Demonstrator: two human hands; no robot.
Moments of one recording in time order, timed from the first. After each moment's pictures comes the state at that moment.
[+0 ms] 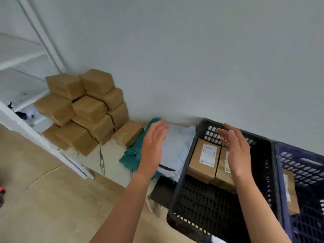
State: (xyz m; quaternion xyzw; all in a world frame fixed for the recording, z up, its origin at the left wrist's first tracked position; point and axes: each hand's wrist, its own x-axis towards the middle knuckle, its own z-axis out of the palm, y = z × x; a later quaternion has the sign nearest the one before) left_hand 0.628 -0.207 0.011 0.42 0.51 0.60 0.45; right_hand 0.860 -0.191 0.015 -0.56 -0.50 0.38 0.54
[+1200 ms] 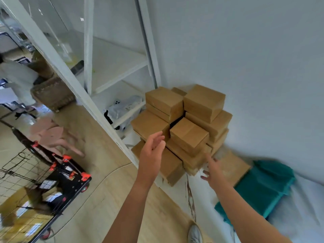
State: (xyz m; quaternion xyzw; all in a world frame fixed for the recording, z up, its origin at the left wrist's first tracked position) left_hand 0.153 -0.126 -0.009 0.35 0.70 0.55 0.30; right_hand 0.322 0.000 -0.142 -0.61 -0.26 0.71 0.25
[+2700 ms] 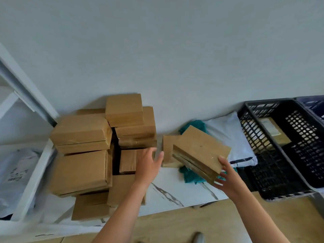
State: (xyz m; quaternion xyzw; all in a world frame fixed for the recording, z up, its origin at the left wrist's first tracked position) left_hand 0.132 -0.013 -0.118 0.70 0.54 0.21 0.41; right_hand 0.387 -0.167 -0.103 -0.66 0.02 0.52 0.54
